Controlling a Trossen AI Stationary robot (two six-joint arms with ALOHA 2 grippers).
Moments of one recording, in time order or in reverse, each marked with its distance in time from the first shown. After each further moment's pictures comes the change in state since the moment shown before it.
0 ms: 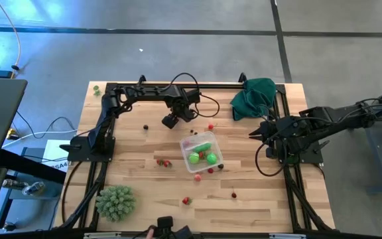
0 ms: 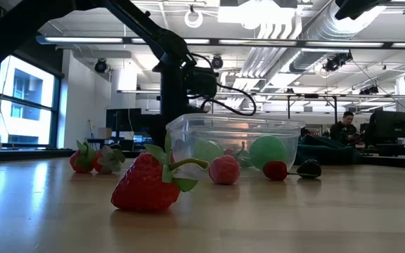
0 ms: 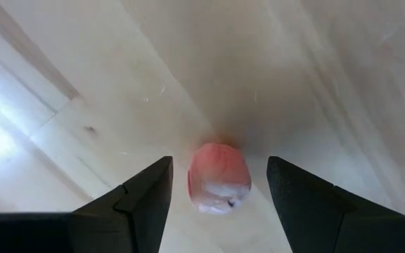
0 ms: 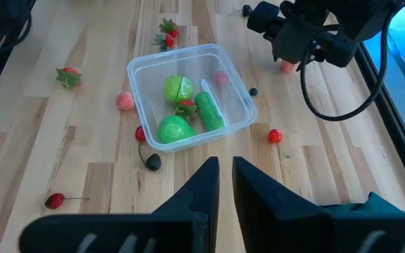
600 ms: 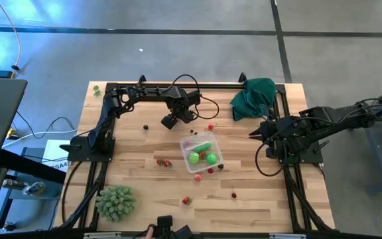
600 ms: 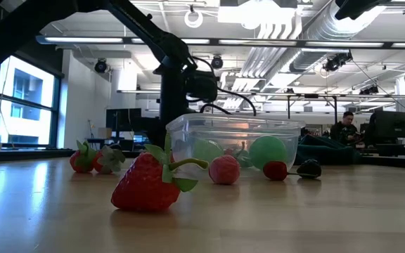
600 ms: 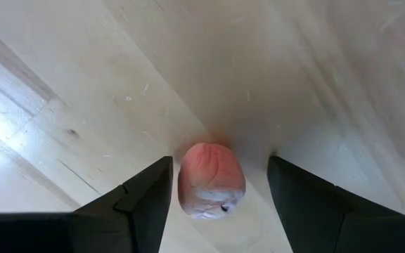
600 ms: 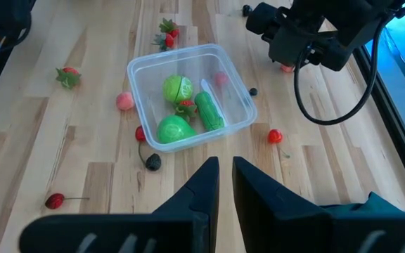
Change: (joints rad) left arm 0.000 0.021 0.001 -0.008 -0.030 0.023; right arm 0.000 0.000 0.000 0.000 0.000 0.000
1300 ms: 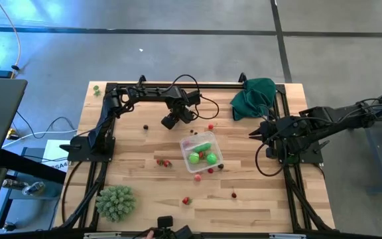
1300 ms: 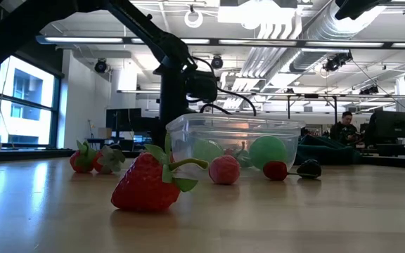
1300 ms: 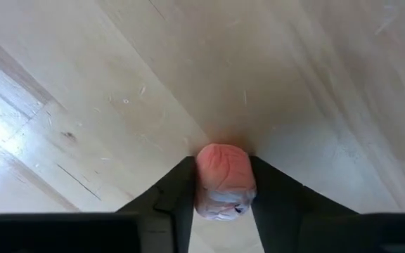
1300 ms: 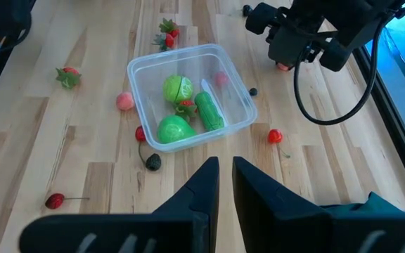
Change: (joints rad) left arm 0.000 0.001 -0.002 0.005 0.010 0.000; right arm 0.000 0.000 0.000 0.000 0.000 0.000
